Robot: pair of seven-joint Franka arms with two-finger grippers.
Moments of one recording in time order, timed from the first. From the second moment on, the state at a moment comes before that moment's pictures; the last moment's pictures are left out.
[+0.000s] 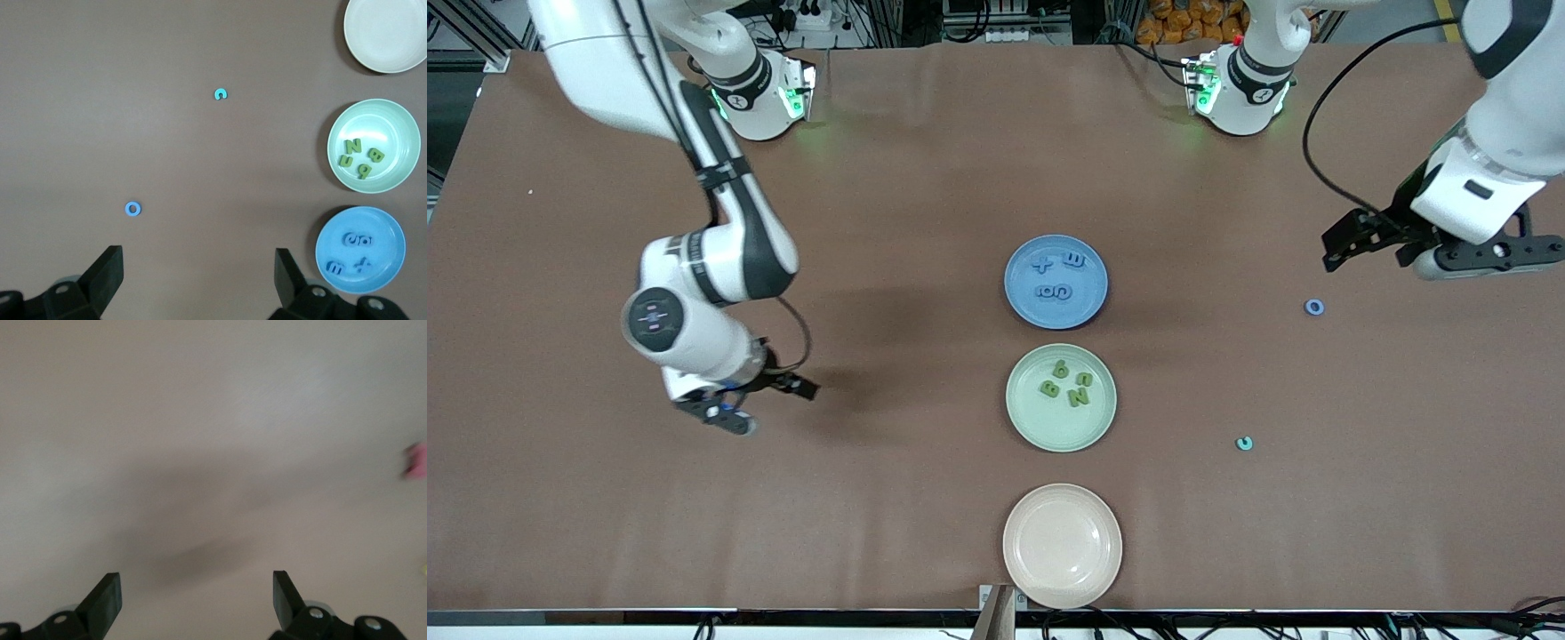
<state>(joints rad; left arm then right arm) -0.11 -0.04 -0.04 -1.74 -0.02 1.77 -0.21 0.29 0.52 -0.10 -1.72 0.10 2.23 0.52</state>
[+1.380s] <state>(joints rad) -0.13 -0.03 -0.05 -1.55 -0.04 1.59 -0.20 0.19 0.04 -0.22 -1.58 0.03 1.58 0.15</state>
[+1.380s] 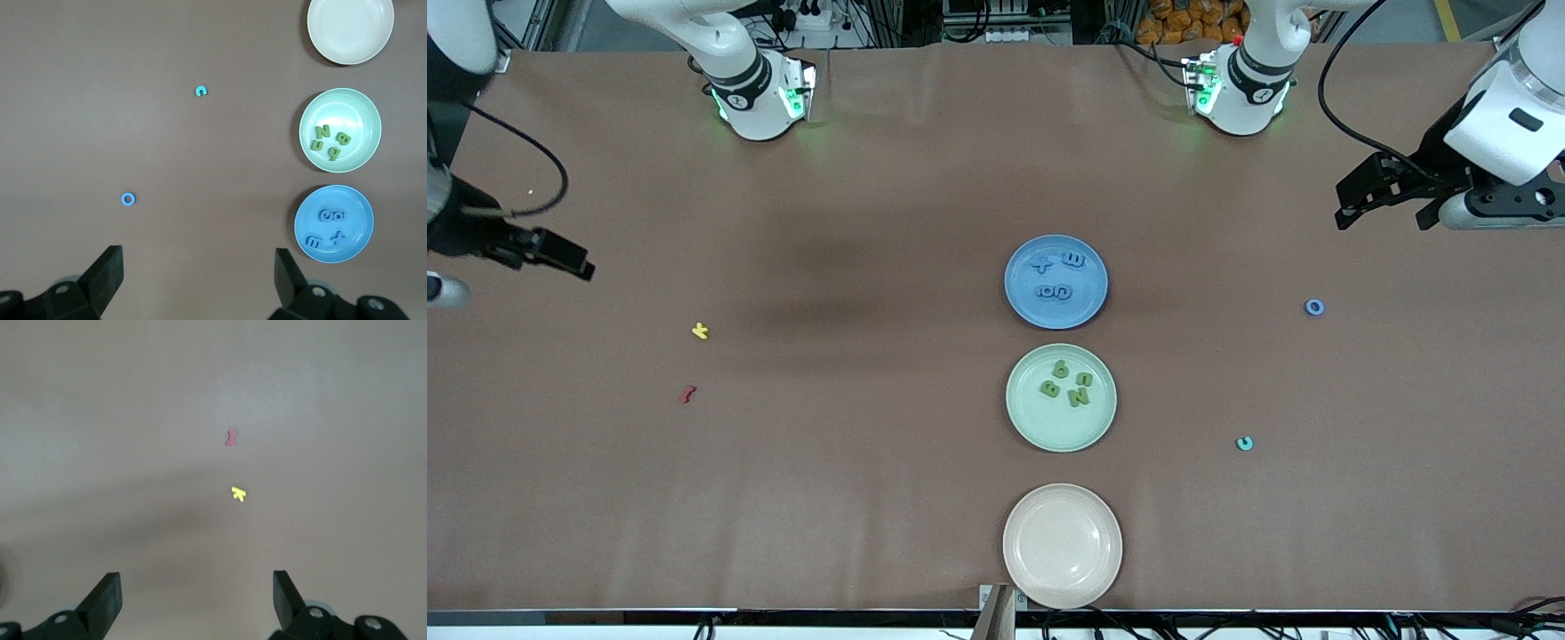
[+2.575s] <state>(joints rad) -0.13 -0.01 -0.05 -1.55 -0.02 1.62 -0.15 0.18 0.01 -0.23 -1.48 0.03 1.49 0.14</state>
